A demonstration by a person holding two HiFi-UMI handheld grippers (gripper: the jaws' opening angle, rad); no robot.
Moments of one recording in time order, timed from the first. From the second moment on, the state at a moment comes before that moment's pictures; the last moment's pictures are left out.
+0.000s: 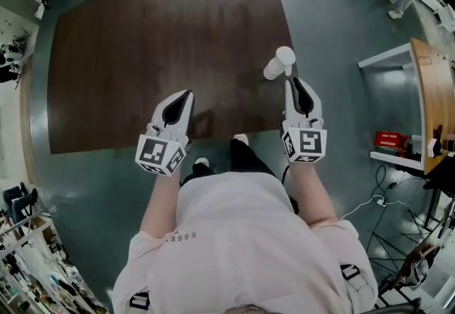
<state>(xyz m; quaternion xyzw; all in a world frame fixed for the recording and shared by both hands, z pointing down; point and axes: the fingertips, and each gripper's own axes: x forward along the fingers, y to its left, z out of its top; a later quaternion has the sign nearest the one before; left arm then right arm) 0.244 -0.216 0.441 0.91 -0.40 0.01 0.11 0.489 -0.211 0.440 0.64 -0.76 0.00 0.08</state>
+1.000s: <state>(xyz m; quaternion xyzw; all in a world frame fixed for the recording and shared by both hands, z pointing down) 0.076 0.021 0.429 0.89 -0.44 0.00 0.11 0.278 0.006 0.457 0.56 -0.83 0.04 0.08</state>
